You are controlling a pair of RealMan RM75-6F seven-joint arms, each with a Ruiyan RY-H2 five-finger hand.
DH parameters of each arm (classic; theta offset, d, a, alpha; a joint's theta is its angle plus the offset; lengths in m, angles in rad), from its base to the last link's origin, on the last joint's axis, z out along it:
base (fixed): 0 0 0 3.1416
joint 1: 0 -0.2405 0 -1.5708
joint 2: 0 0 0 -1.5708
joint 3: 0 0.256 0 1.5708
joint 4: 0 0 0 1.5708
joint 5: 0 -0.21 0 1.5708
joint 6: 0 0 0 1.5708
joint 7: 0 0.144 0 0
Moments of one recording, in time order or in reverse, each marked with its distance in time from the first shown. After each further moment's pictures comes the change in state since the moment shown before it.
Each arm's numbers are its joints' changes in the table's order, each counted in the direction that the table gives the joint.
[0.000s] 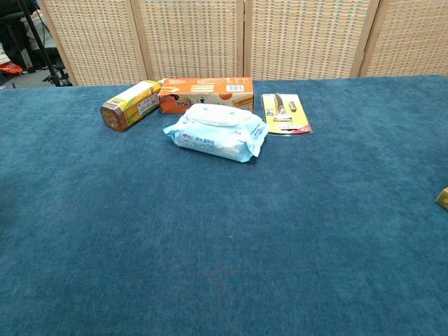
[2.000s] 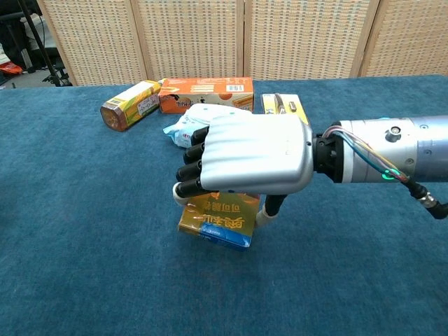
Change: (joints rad) left arm 0.035 -0.003 -0.014 -0.018 0.069 -0.085 -0.060; right arm -0.562 0.285 0.140 0.350 0.215 -0.080 -0.613
